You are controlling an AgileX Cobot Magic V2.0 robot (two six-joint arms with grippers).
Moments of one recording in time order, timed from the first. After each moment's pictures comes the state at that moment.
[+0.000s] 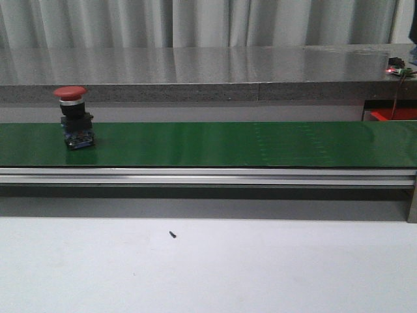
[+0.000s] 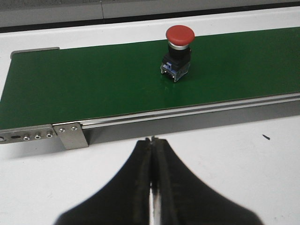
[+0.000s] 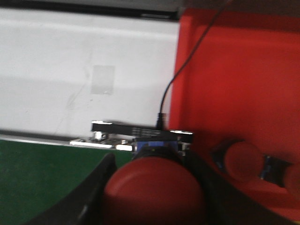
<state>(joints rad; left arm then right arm) 0.10 0.58 -0.55 -0.47 0.67 0.47 -0.15 1.89 -1.85 0.14 1.06 -0.16</state>
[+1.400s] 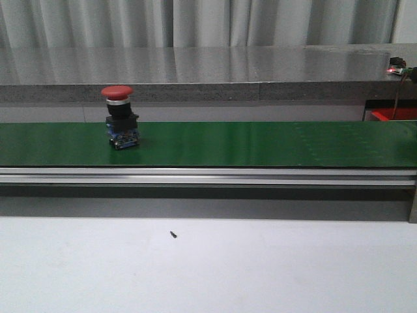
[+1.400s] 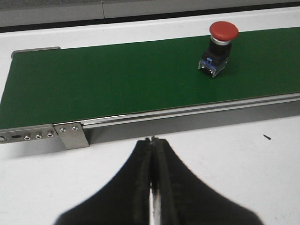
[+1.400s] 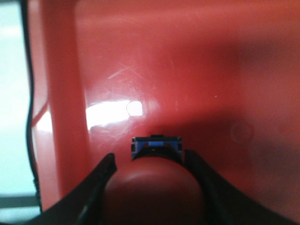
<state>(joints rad) 0.10 0.58 -0.55 -0.47 0.67 0.47 -0.28 2.33 -2.11 0.11 1.04 -0.13</state>
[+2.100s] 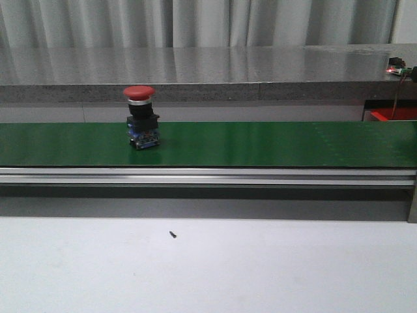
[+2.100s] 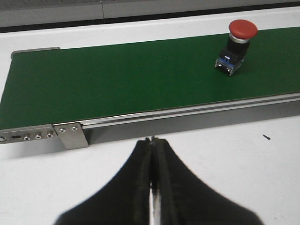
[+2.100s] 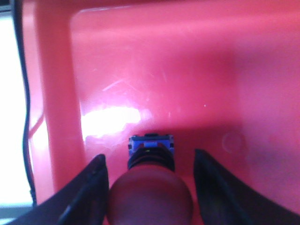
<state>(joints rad) 0.10 0.58 -0.55 -0.47 0.67 0.47 -0.28 2.32 -2.11 0.10 1.01 -0.13</state>
